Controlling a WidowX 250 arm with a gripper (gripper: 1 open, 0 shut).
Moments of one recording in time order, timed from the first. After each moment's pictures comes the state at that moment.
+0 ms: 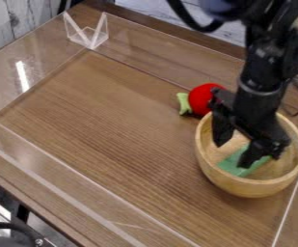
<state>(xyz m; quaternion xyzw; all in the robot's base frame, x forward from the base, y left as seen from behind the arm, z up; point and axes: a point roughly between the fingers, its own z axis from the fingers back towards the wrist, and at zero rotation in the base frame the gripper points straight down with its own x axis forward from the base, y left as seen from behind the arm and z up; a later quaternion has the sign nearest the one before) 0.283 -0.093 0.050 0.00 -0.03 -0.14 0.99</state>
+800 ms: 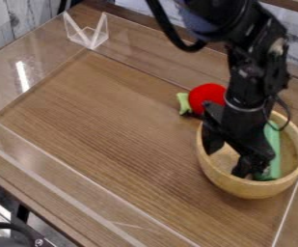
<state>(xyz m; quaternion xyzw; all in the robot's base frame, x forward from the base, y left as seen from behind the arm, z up) 0.271 -0.098 0.045 0.00 -0.05 -0.18 0.98</state>
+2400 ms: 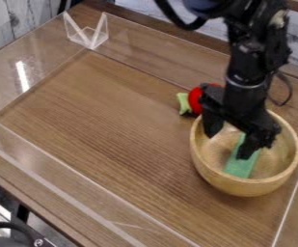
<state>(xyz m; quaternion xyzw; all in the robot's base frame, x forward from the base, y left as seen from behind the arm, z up) 0.291 -0.091 0.058 -0.01 -0.06 -0.10 0.99</state>
